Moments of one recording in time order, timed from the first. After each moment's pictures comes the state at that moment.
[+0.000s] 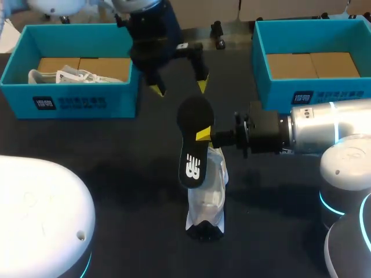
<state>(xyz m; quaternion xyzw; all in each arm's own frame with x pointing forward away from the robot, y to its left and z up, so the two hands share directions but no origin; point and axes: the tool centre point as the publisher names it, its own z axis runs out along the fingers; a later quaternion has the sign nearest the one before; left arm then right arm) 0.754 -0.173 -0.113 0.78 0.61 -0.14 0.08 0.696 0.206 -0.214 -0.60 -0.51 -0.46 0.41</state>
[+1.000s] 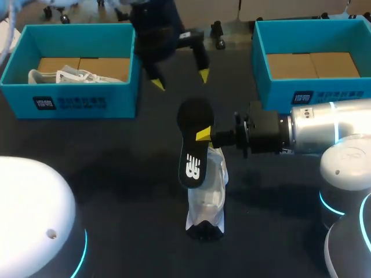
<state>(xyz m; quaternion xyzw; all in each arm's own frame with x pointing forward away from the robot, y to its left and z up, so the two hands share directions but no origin) 0.769 -0.170 -0.107 0.74 0.65 -0.15 0.10 0.696 0.206 -0.214 -0.60 -0.51 -0.46 0.41</state>
